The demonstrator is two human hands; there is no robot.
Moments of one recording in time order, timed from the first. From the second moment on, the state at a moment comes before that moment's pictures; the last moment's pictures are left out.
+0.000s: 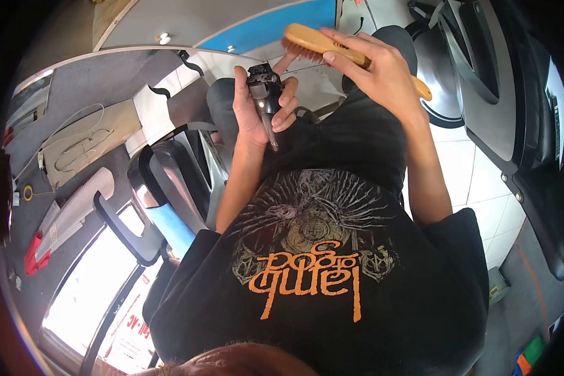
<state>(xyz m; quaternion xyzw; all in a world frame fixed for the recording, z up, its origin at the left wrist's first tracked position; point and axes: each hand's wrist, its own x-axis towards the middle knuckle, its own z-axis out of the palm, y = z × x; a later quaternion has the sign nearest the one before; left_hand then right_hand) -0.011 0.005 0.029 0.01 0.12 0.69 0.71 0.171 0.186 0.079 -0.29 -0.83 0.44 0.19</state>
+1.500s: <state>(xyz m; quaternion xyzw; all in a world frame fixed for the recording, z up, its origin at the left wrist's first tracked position) -0.013 0.000 0.032 0.26 0.42 0.63 0.59 0.194 0.197 0.096 -0.26 -0.89 0.36 0.10</state>
